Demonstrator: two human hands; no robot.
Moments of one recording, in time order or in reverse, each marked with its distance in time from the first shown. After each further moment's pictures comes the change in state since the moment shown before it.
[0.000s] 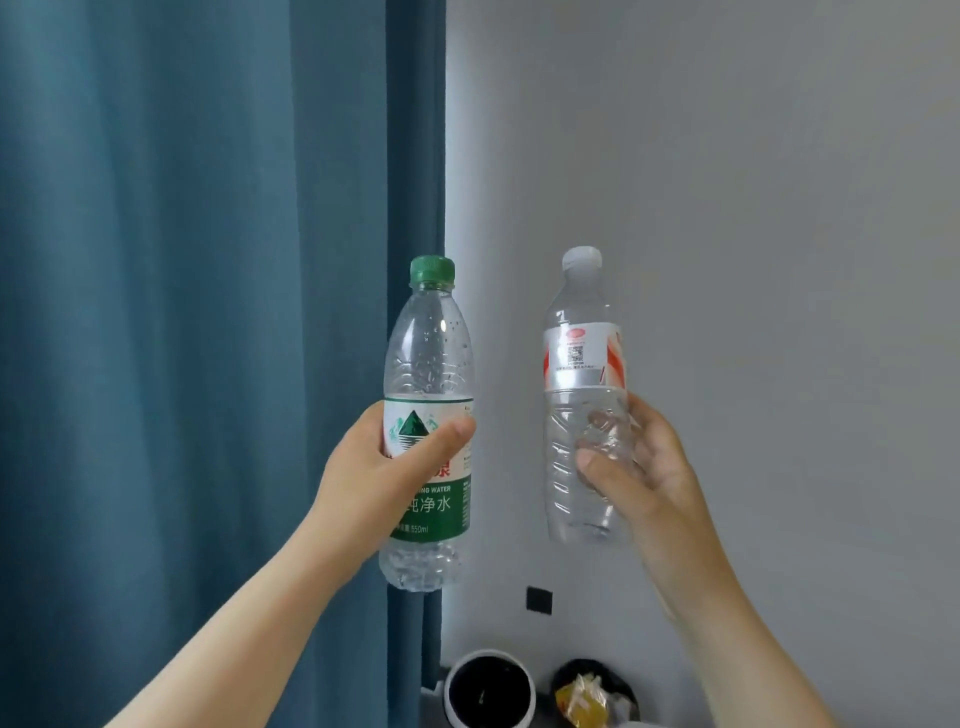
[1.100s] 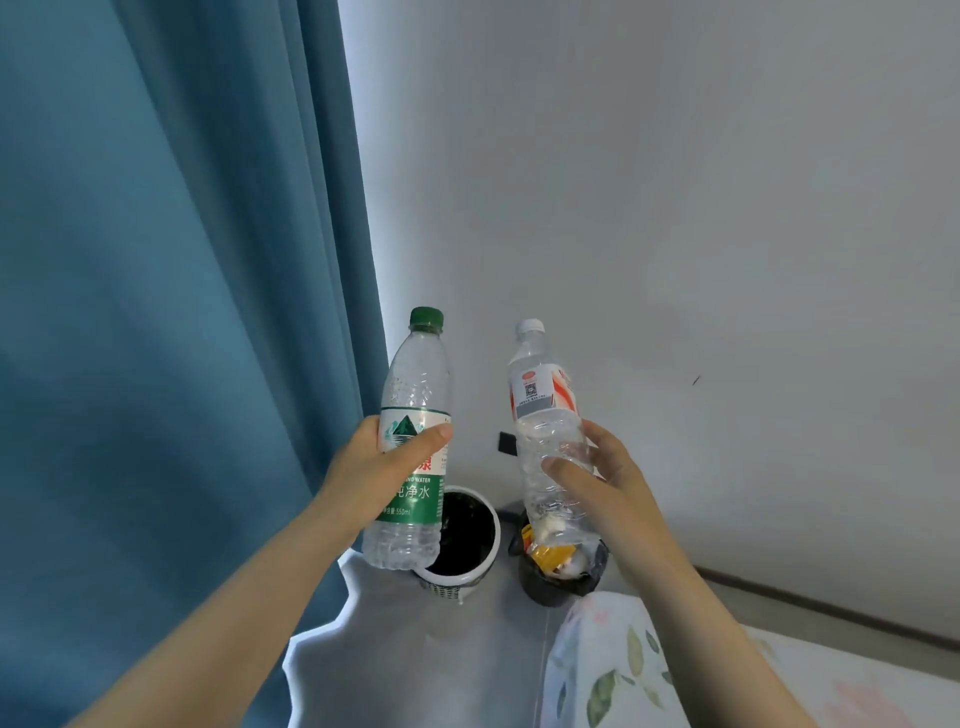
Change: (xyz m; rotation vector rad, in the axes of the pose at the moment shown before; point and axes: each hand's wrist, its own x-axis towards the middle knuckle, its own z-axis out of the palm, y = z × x) left_hand 0.263 -0.368 0.180 0.053 -0.119 -0.677; right_hand 0.196 0.390 -0.124 -0.264 0.051 0.796
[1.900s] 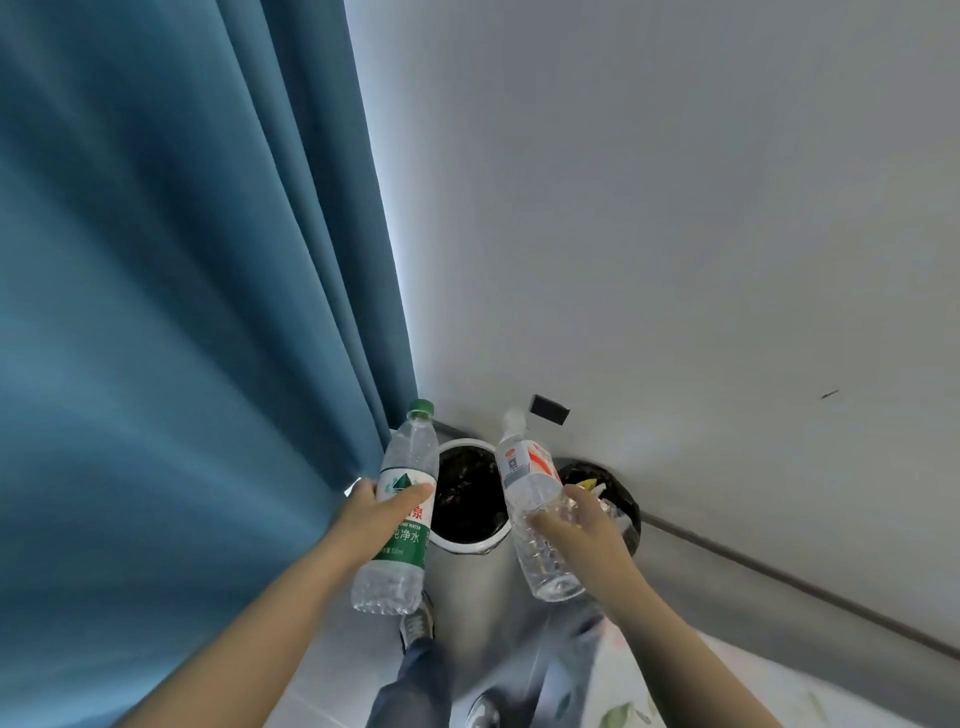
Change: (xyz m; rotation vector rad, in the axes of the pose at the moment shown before) left_hand 0.187 -0.123 0.026 0.100 0.089 -0.562; right_hand 0.204 0.111 0.039 -0.331 -0.242 0.370
